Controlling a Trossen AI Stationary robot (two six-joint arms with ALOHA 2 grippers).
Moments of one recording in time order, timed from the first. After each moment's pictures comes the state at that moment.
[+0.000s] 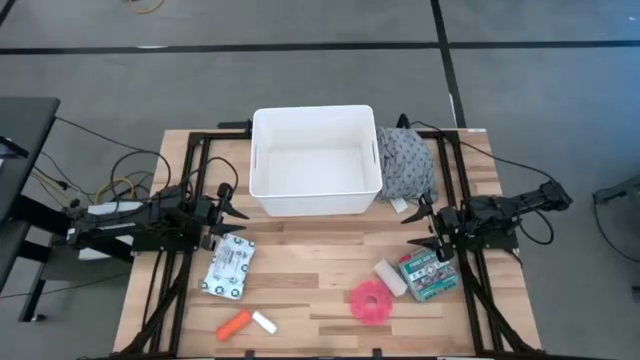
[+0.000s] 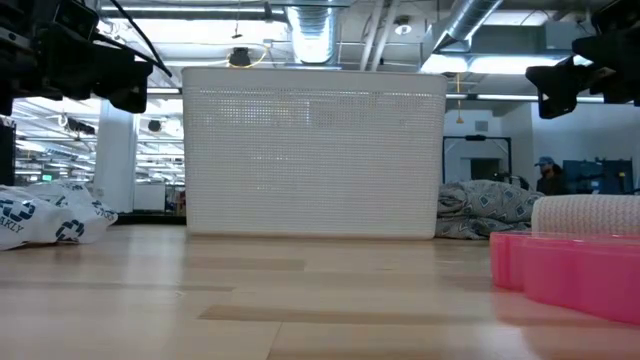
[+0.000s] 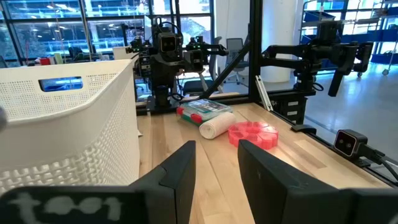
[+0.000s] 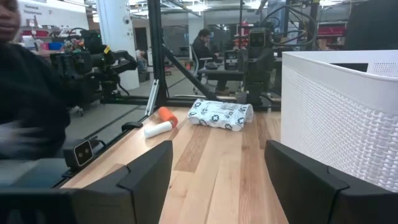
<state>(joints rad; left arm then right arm) 0.17 0.03 0.02 0.06 0.38 0.04 0.29 0.02 0.01 0.02 0.05 -0.02</state>
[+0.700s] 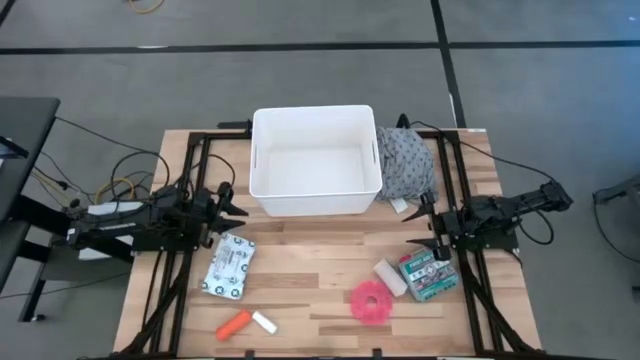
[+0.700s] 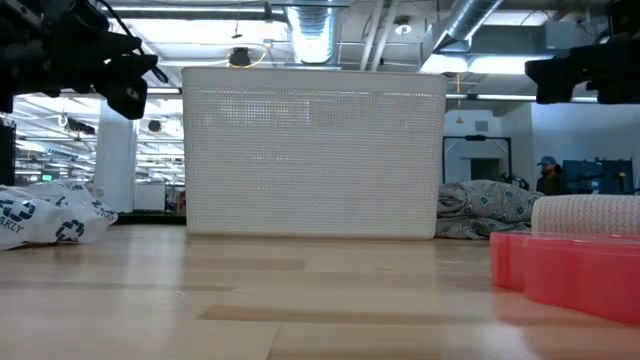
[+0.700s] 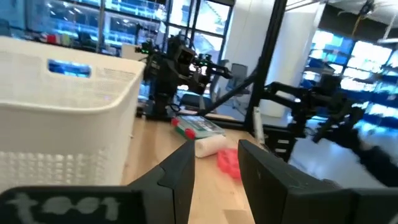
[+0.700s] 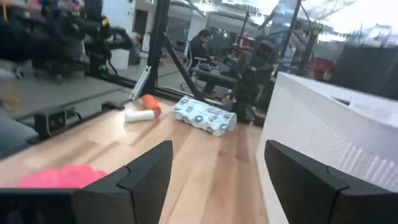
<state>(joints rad) 0.17 0.03 0.01 0.15 0.34 -0.25 0.29 0.02 0.01 0.02 0.05 -0.29</state>
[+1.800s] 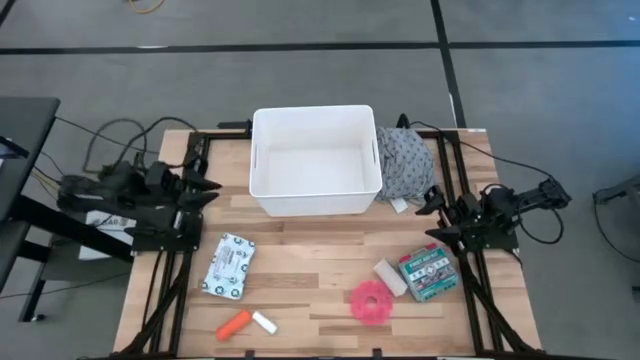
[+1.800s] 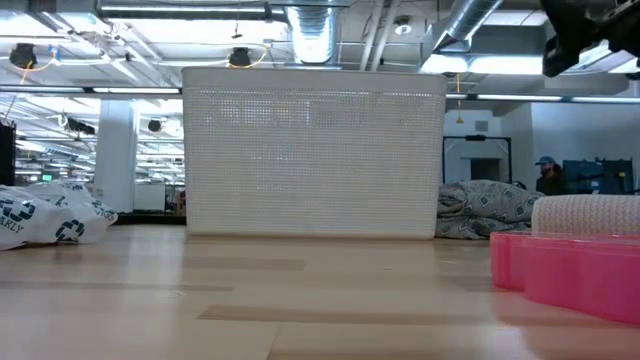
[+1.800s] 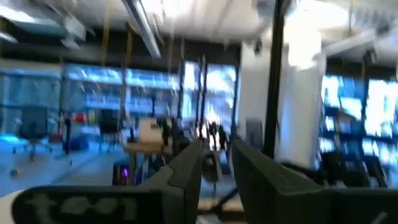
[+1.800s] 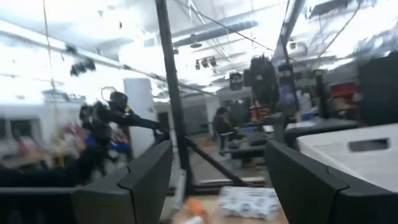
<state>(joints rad) -0.18 0.40 0.65 0.09 -0.09 -0.04 0.33 0.02 0.02 0.38 0.05 0.12</state>
